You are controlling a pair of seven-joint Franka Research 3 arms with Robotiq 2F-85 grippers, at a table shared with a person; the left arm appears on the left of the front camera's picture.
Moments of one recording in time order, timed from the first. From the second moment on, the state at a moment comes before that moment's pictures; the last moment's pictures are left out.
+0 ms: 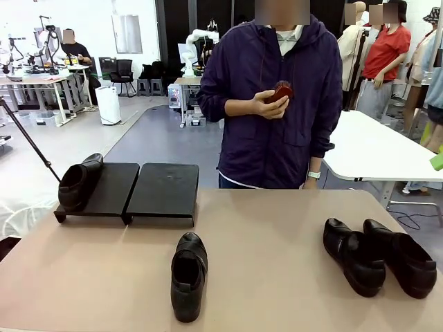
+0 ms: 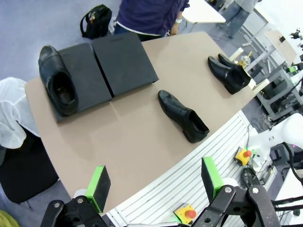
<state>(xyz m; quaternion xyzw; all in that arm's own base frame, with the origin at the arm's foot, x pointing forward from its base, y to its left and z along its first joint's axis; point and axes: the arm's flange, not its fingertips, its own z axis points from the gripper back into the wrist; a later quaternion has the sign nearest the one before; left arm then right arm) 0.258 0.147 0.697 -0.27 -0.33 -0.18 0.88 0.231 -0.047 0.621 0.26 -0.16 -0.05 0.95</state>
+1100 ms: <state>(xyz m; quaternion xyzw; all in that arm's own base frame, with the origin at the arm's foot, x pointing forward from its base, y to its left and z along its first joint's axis) 0.225 -0.013 0.634 -0.24 -0.18 -0.22 0.93 0.232 -0.047 0.621 0.26 -0.16 -0.05 0.95</state>
